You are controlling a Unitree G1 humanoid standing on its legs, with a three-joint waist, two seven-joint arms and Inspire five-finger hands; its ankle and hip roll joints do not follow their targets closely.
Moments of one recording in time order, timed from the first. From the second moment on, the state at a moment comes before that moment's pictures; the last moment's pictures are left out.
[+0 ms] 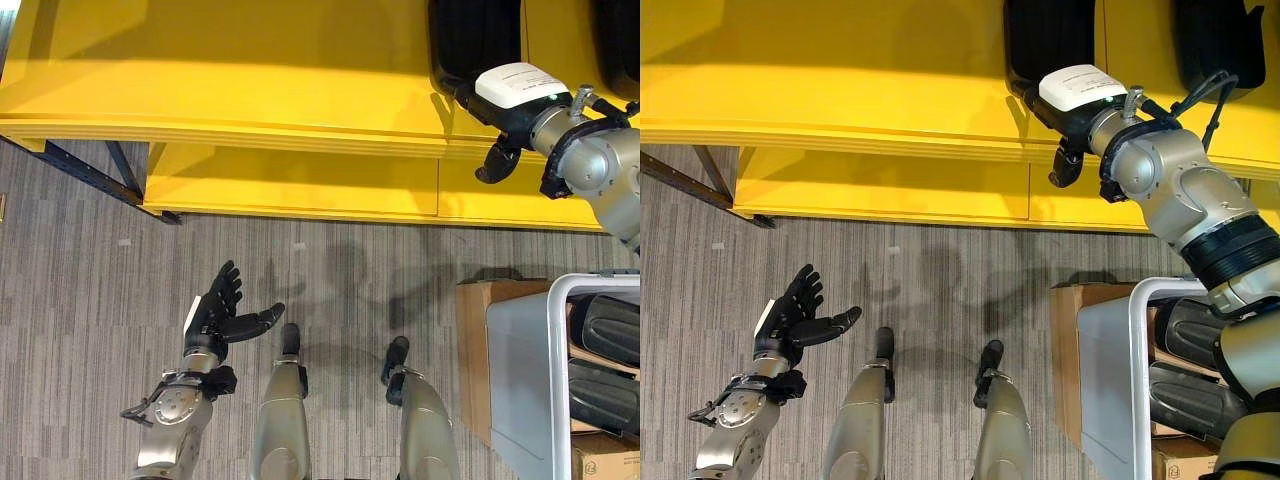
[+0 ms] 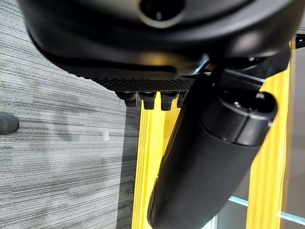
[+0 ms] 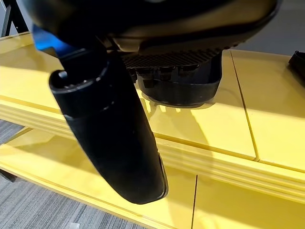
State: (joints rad) left arm 0.10 0.42 -0.01 0.11 -0.47 -0.12 0.04; right arm -1.26 -1.04 0.85 0.46 -0.31 -0.02 0.17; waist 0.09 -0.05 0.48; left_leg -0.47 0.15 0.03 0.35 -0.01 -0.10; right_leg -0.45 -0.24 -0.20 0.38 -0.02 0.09
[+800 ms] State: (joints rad) left arm 0.10 0.42 -0.01 0.11 -0.47 -0.13 0.04; right arm -1.35 -1.02 0.91 0.53 -0.31 -0.01 0.16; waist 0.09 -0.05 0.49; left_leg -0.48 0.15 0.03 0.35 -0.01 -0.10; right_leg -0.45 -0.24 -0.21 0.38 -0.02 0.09
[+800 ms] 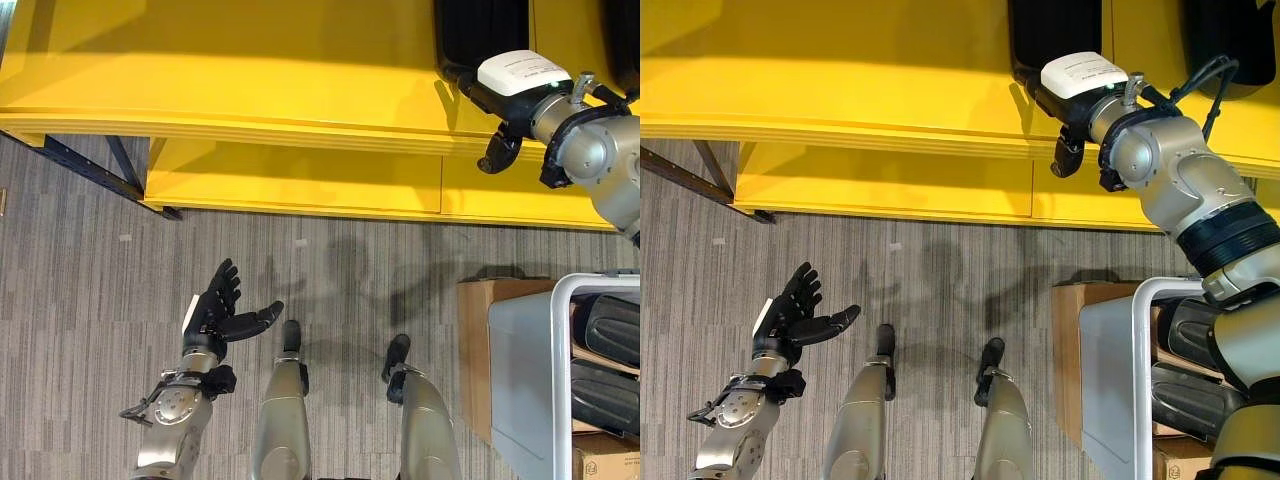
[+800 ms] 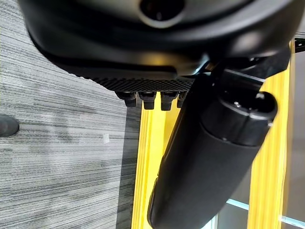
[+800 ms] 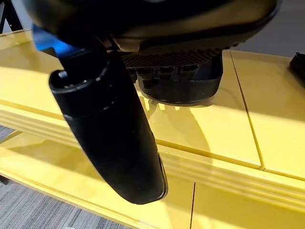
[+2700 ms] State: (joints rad) left arm 0.15 0.39 0.02 0.08 -0.42 -0.13 0.07; right arm 0.09 -0.61 -0.11 -0.33 -0.03 -0.13 0.06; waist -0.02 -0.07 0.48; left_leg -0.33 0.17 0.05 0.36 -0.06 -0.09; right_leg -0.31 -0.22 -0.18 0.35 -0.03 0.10
